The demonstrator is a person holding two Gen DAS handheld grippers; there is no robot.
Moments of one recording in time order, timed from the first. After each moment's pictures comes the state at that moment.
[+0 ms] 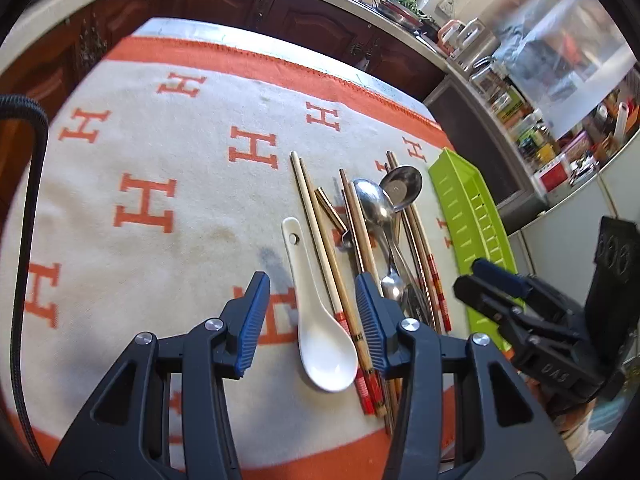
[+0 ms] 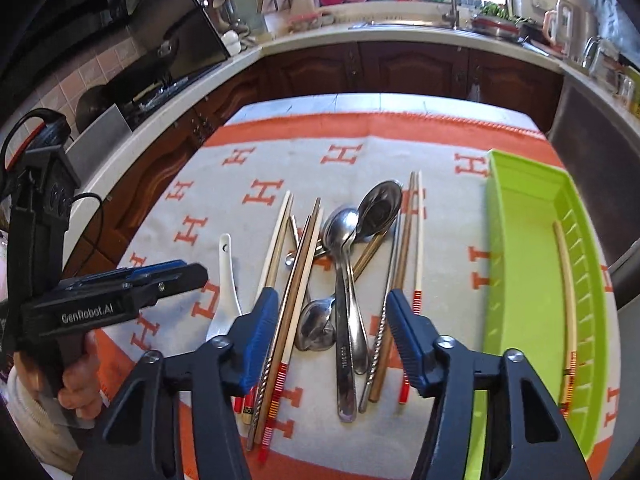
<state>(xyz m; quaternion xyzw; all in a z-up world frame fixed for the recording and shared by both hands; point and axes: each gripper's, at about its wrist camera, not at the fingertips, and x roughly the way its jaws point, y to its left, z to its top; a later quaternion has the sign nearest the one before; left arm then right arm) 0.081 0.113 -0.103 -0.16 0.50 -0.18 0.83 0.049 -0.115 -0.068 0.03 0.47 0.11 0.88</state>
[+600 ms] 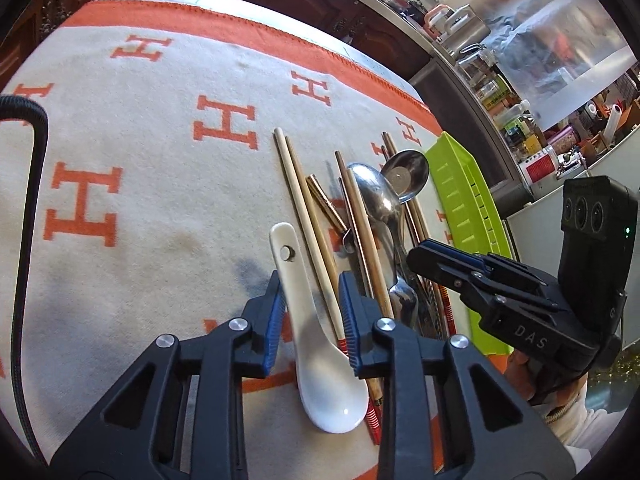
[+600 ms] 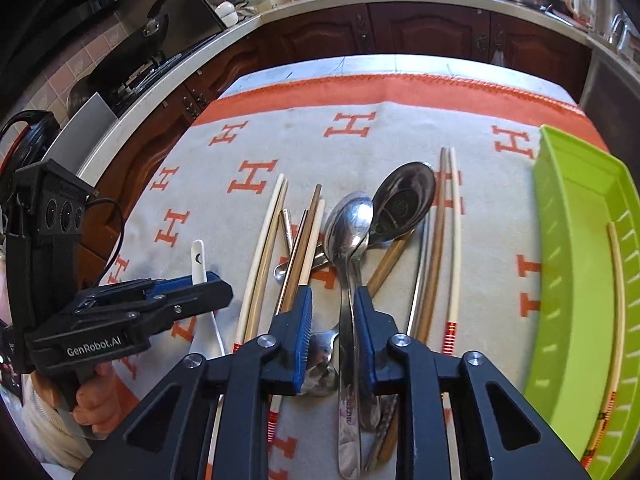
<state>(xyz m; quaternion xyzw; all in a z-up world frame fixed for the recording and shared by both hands) 0.122 0.090 -0.153 -0.18 0.52 -0.23 0.80 0.119 -0.105 -0.118 0.05 0.52 0.14 0.84</state>
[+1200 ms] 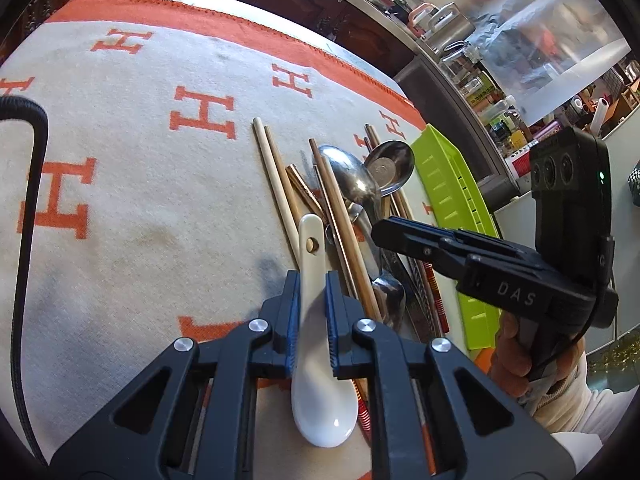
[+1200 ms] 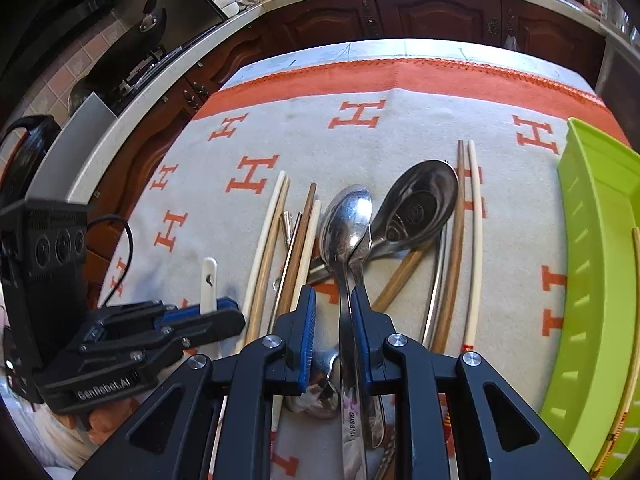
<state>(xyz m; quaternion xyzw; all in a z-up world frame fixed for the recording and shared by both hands) 0.119 0.078 -0.164 -0.18 0.51 -0.26 0.80 0.147 -0.098 -0.134 0.07 0.54 0.16 0.83</state>
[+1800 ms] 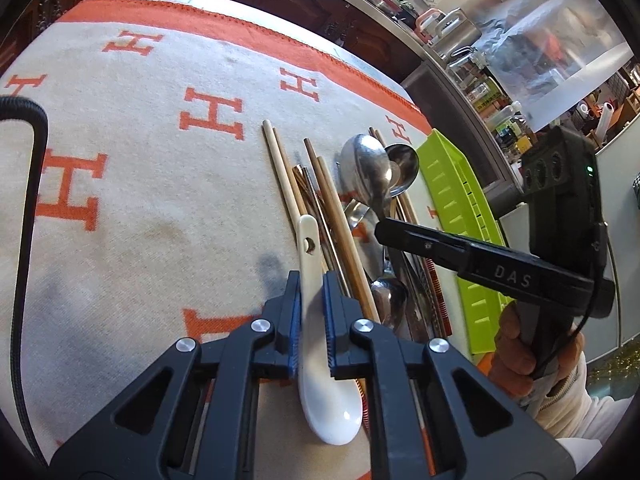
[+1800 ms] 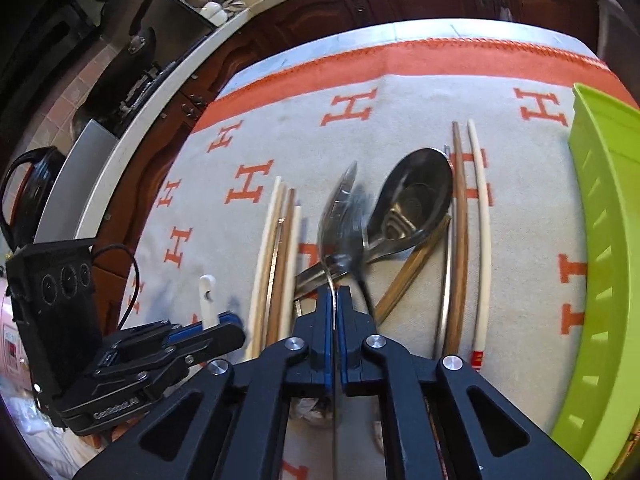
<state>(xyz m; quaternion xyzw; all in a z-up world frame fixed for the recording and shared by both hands) 0.114 0.088 -0.162 -0.19 0.51 -0.25 0.81 0.156 -0.106 -0.144 0.12 0.54 0.17 0.81</state>
